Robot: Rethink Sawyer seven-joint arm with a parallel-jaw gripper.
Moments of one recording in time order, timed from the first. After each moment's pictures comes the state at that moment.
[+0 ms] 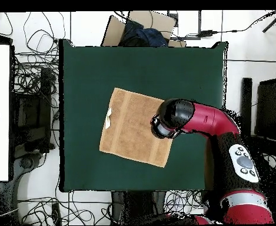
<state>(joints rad) -0.49 -0.59 0.15 1.56 -0.22 0.94 2.14</state>
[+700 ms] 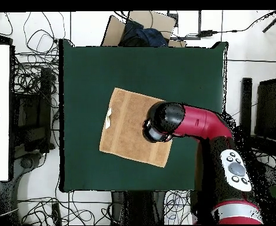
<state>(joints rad) -0.44 -0.67 0.13 1.64 -0.21 0.92 2.14</state>
